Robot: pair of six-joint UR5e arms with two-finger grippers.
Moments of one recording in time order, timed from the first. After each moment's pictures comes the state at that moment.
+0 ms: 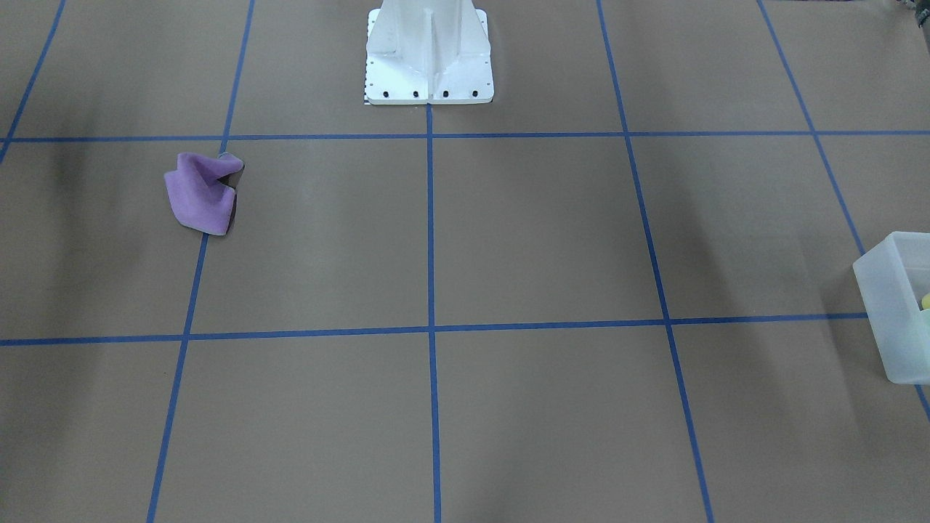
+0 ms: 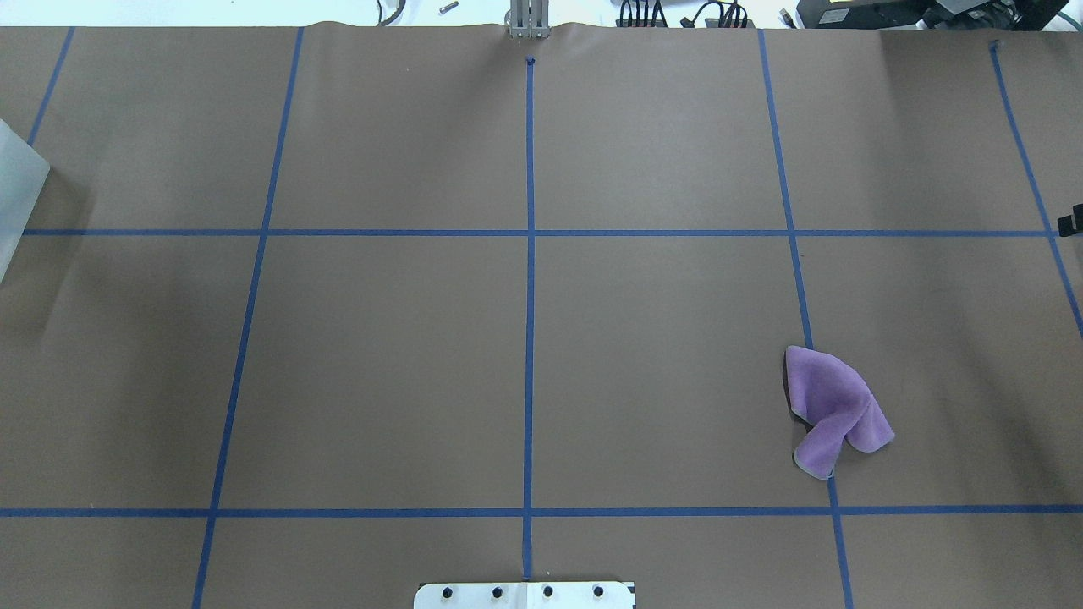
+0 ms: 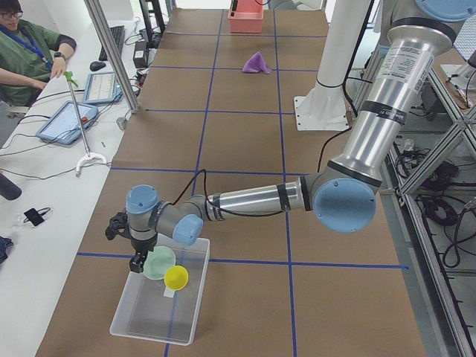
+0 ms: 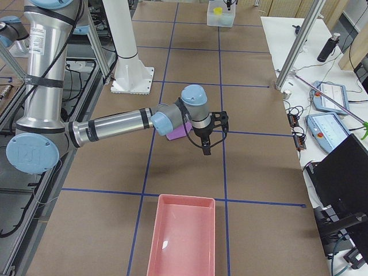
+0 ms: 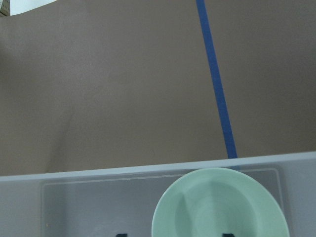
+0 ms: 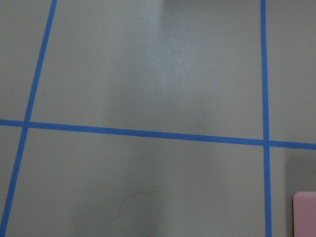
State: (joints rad) left arm -1.45 -1.93 -1.07 -2.08 -2.14 -0.14; right arm 1.29 -1.71 1.96 -1.26 2.19 0.51
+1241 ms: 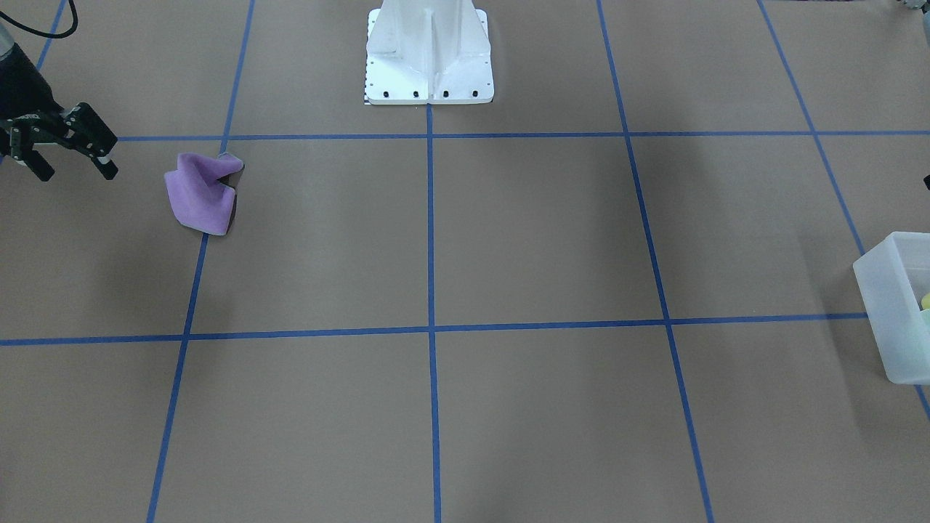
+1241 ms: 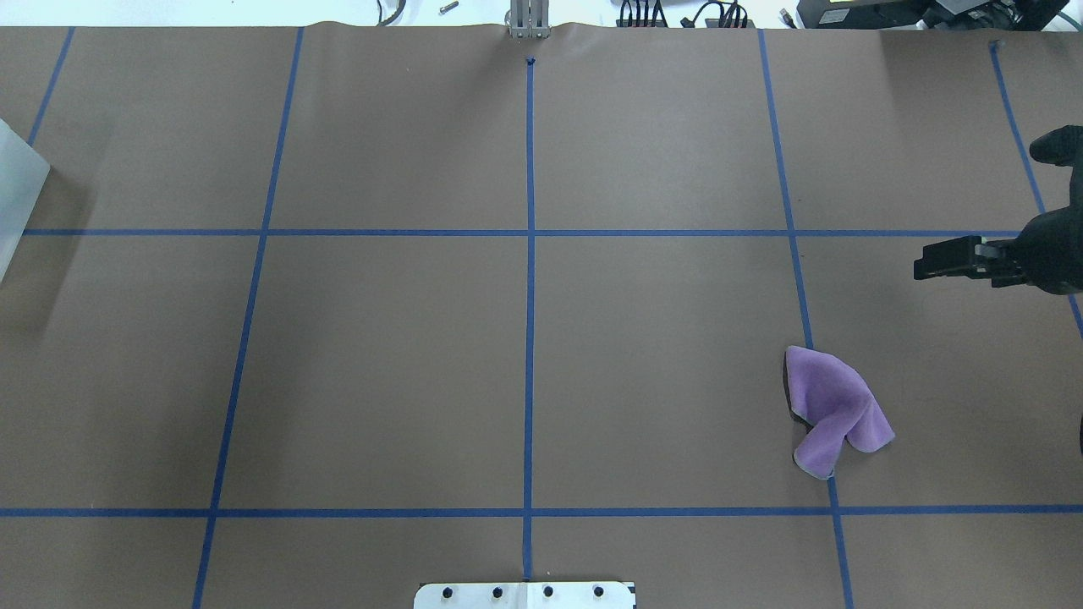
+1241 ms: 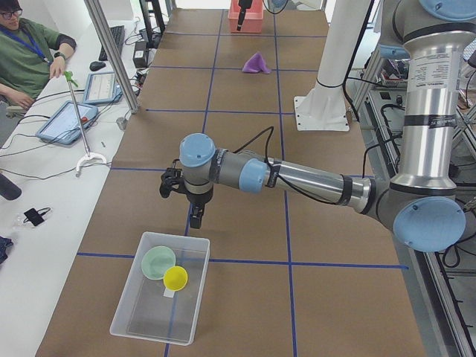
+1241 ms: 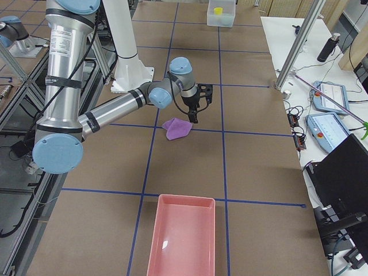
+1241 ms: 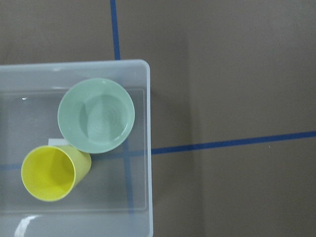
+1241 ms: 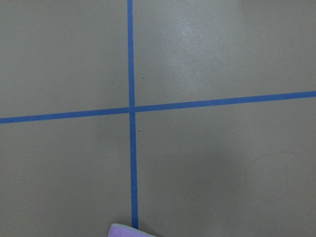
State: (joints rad) left arm -1.49 -1.50 -1.83 -1.62 -2.37 -0.12; right arm 0.92 -1.71 2.19 -1.27 2.00 1.03
